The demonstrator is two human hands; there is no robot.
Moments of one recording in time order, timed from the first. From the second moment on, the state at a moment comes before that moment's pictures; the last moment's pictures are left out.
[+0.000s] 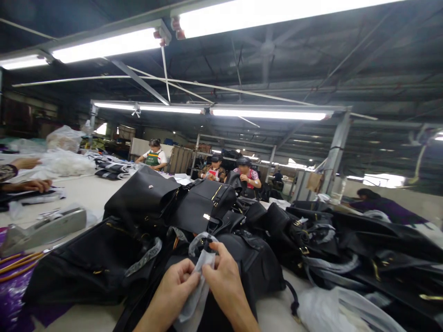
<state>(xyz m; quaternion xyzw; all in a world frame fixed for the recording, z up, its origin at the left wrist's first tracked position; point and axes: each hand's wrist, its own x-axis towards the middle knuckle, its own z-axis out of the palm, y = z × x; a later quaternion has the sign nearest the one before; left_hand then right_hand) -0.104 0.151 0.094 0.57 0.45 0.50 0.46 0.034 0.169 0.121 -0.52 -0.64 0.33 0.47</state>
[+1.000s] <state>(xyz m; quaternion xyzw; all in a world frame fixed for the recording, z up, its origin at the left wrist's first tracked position) -0.111 0.150 0.073 0.57 0.37 0.53 0.51 0.054 0.149 0.133 -0.32 -0.49 0.69 0.44</state>
